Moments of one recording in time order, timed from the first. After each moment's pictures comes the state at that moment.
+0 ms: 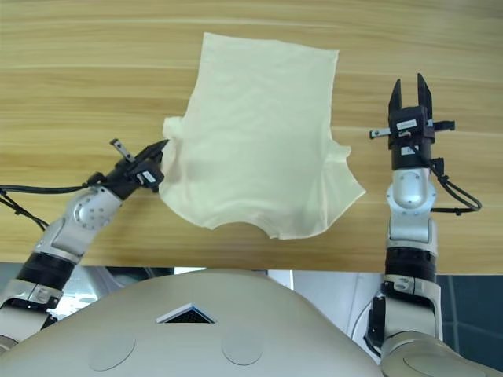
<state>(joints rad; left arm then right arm) 0.14 0.60 -0.33 0.14 0.39 -0.48 -0.17 0.07 -0.49 -0.21 0.25 -0.22 -0.46 0.00</state>
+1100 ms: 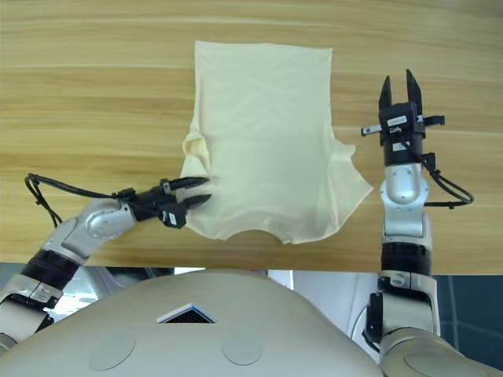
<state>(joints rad) 0.10 0.66 -0.48 0.15 0.46 -0.72 -0.40 0.04 -0.48 -0.16 0.26 -0.23 -0.47 0.00</state>
